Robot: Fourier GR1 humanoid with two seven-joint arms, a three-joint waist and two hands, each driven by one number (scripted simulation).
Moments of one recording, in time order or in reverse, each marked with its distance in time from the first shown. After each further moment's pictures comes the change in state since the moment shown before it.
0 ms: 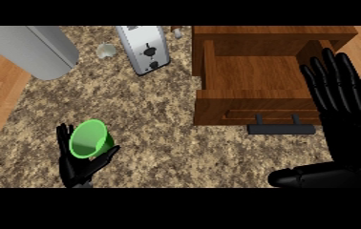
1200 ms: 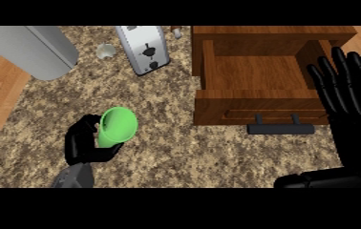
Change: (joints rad) left arm -0.145 0.083 -0.092 0.078 -0.118 -0.198 -0.071; right arm -0.004 -0.014 -0.009 -0.050 -0.008 -0.006 0.050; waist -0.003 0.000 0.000
